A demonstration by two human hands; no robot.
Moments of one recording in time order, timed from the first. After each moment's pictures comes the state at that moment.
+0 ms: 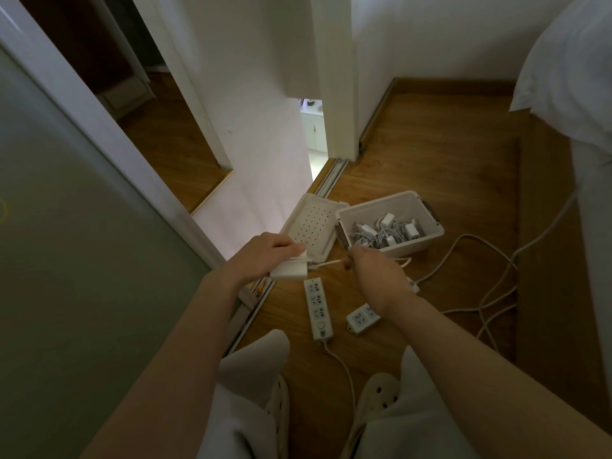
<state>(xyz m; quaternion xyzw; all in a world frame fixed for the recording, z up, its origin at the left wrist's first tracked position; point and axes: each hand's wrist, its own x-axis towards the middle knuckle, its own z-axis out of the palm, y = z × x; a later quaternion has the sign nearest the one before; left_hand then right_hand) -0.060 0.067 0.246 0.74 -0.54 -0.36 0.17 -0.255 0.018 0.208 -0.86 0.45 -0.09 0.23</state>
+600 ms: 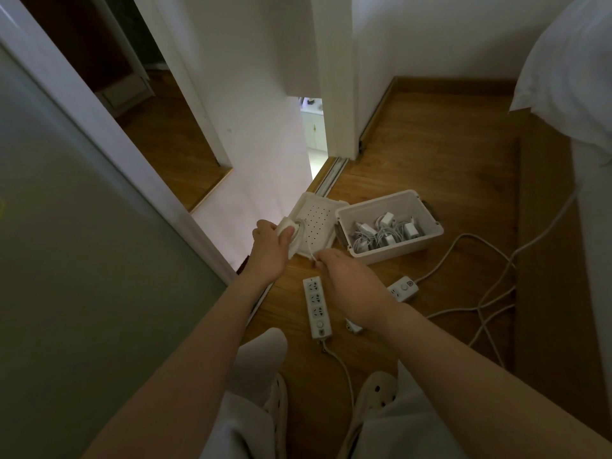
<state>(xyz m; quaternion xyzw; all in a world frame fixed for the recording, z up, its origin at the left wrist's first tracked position) -0.073 0.050 0.218 0.80 -0.42 -0.26 0.34 -0.236 0.045 0.221 -0.88 0.35 -0.15 0.28</state>
